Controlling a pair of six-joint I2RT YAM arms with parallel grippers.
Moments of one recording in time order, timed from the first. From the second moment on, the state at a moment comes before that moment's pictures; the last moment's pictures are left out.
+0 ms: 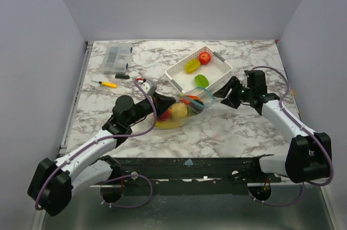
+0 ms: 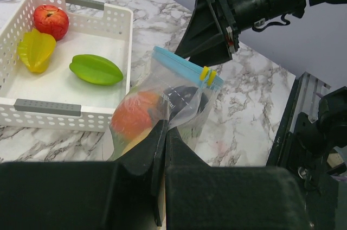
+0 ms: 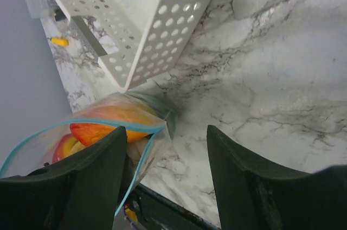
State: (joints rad) left arm -0.60 0.96 0.48 0.51 0.41 -0.30; right arm 0.15 1.28 0.83 -0.28 -0.40 0.78
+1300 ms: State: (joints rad) left arm -0.59 0.91 0.32 0.74 0.27 -0.54; right arm 0.42 1.10 1.03 -0.21 -0.25 0.84
